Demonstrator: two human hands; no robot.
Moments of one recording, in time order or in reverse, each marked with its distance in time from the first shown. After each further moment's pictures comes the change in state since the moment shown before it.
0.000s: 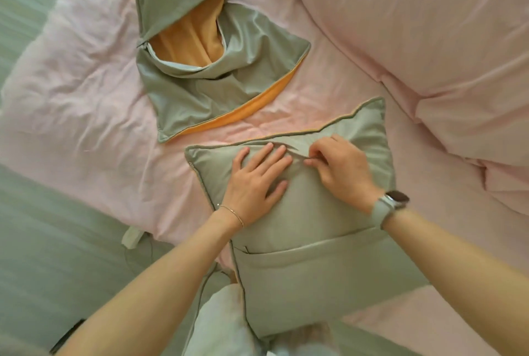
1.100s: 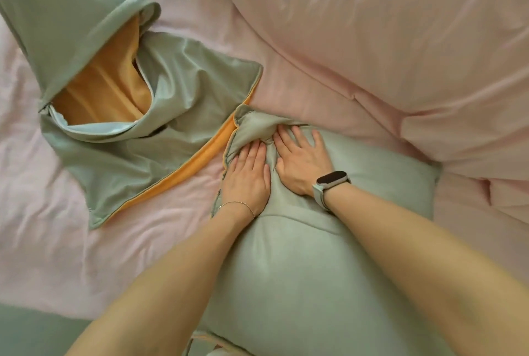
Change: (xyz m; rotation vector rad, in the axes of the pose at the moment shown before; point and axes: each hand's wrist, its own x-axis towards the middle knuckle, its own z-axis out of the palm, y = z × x) left_hand 0.136 -0.018 0.089 0.063 -0.419 -0.292; right_hand 0.092 0.099 0.063 -0.394 -0.589 0.269
